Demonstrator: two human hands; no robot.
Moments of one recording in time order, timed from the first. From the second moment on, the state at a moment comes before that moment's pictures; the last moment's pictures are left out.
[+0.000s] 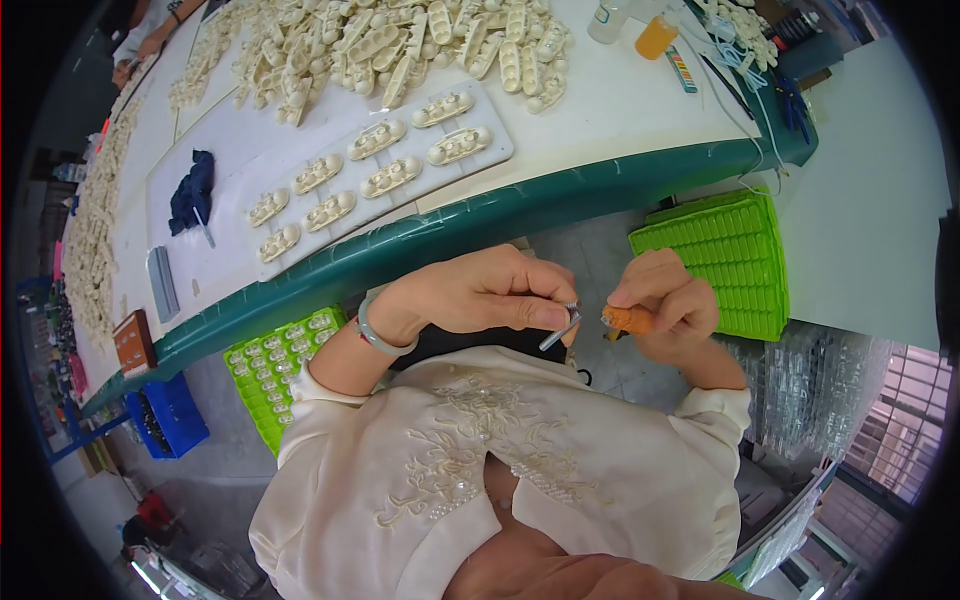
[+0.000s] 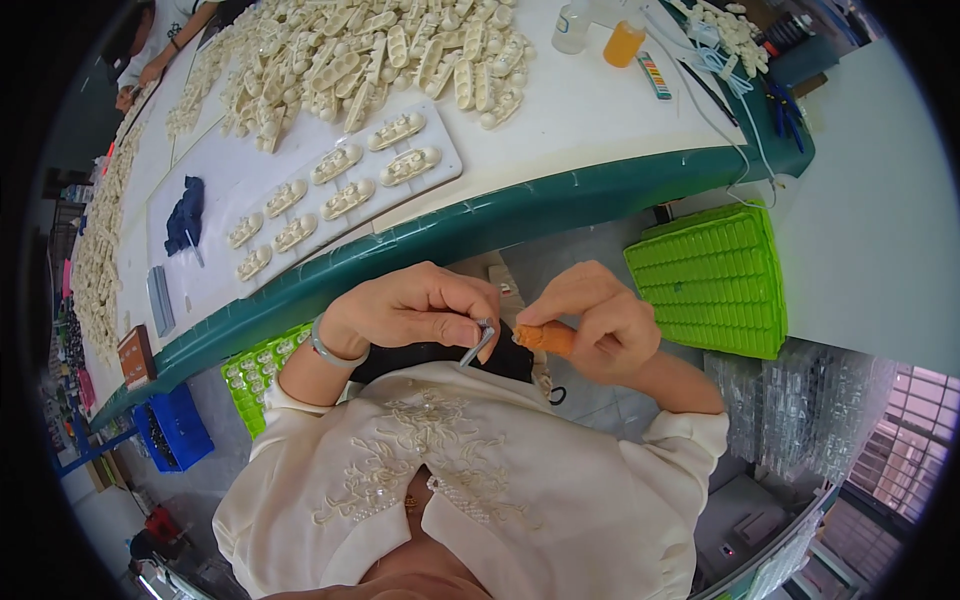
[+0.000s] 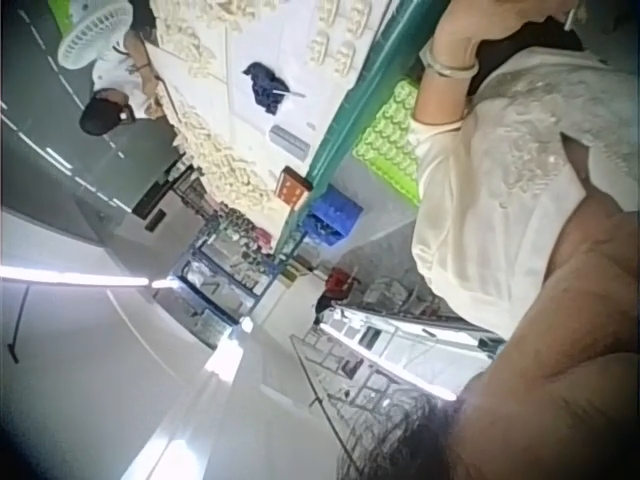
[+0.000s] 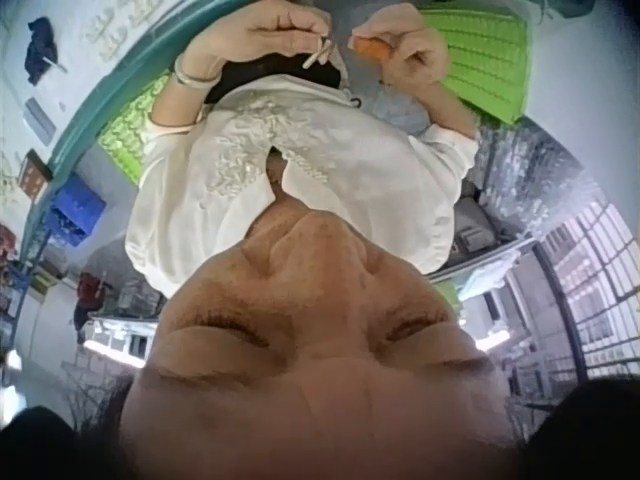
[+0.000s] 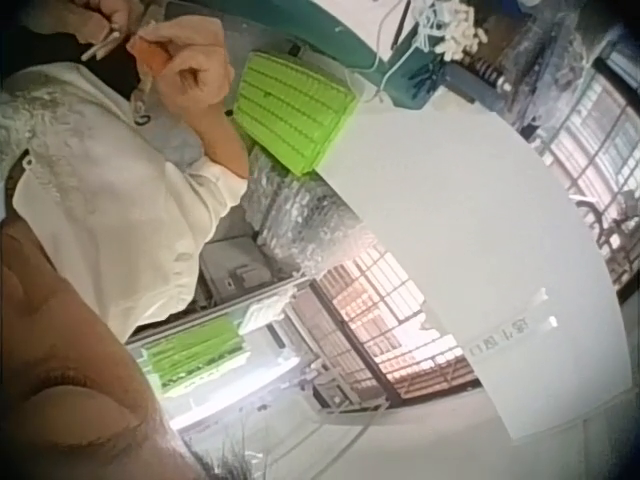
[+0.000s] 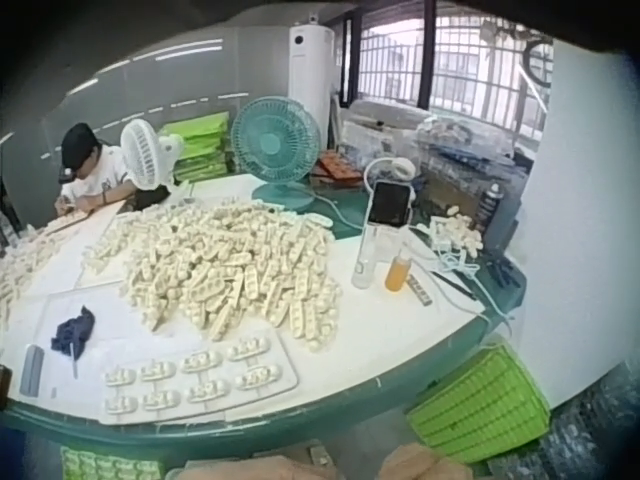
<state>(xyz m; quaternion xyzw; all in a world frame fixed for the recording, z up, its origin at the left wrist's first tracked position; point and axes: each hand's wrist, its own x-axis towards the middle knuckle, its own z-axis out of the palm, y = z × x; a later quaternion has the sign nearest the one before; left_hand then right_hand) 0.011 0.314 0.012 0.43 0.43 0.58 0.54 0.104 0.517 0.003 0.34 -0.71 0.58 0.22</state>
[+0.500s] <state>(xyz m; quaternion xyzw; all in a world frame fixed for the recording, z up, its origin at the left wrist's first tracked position) 0.028 0.332 0.015 0.49 0.61 0.60 0.17 0.111 0.503 -0.015 0.06 -0.41 0.90 0.10</state>
